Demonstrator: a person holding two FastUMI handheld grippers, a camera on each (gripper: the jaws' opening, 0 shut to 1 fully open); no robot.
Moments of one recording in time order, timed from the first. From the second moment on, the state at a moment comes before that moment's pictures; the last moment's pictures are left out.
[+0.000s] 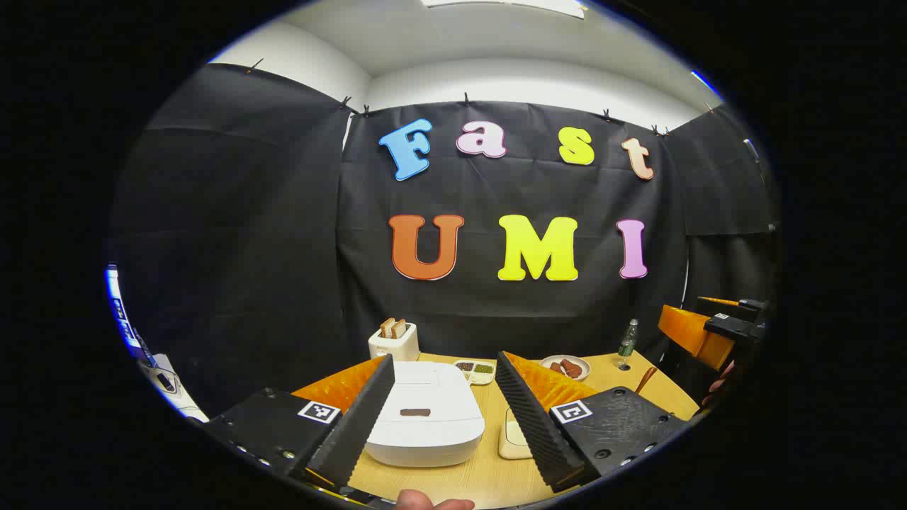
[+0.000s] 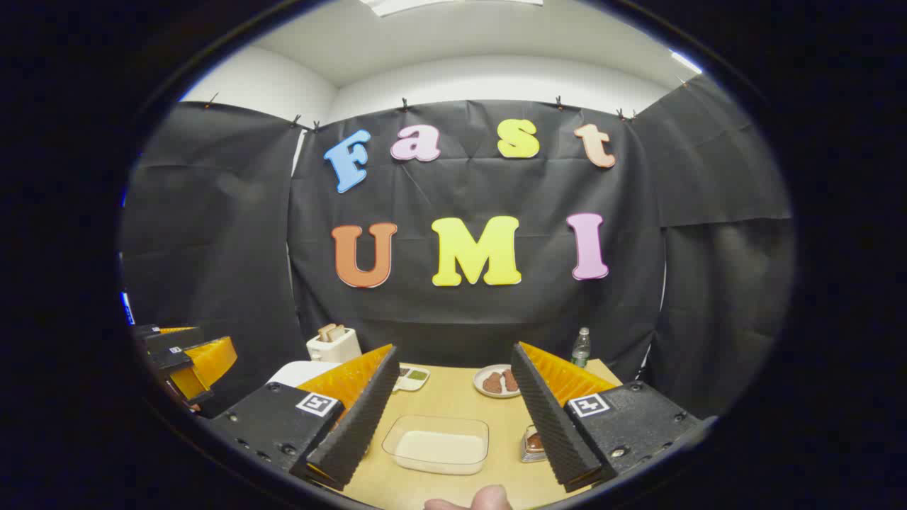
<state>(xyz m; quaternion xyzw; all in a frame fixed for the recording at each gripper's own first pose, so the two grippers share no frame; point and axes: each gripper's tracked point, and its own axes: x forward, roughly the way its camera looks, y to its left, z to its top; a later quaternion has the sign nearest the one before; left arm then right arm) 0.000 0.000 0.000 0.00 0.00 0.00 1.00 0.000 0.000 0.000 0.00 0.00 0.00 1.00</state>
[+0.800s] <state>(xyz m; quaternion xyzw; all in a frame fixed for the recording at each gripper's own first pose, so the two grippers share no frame) -0.006 0.000 -0.001 0.00 0.01 -0.01 1.00 -0.004 0.003 -0.001 0.00 0.00 0.00 1.00</state>
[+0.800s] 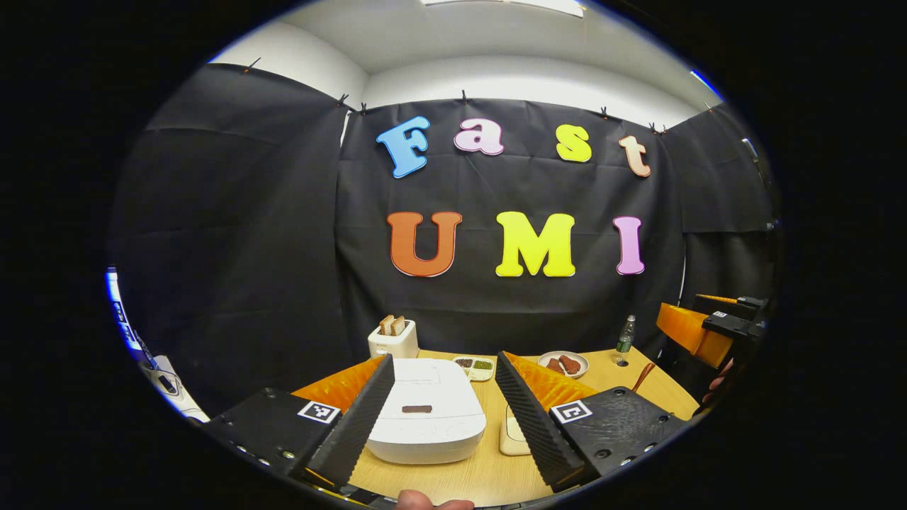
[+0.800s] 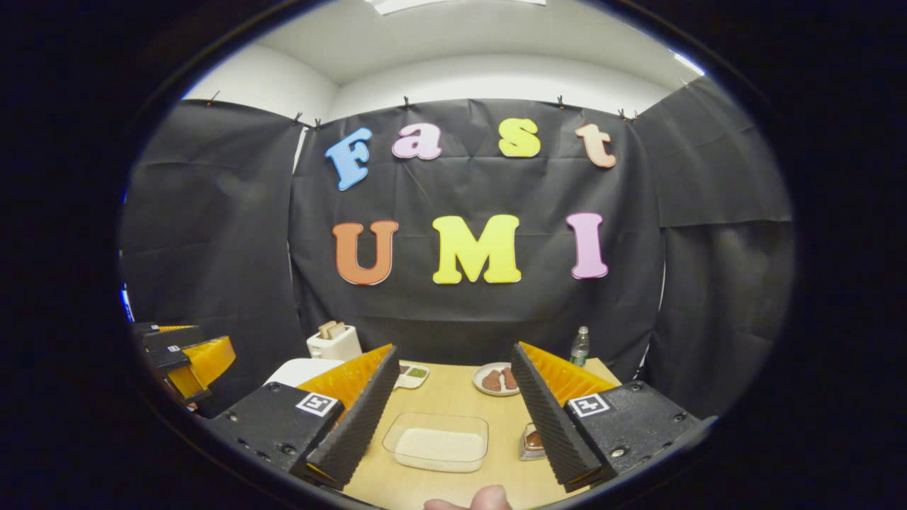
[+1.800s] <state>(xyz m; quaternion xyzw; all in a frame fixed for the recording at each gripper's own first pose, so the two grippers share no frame) 0.020 -0.011 -0.024 0.00 0.05 -0.02 1.00 0.022 -0.032 -0.009 0.00 0.01 0.00 1.00</state>
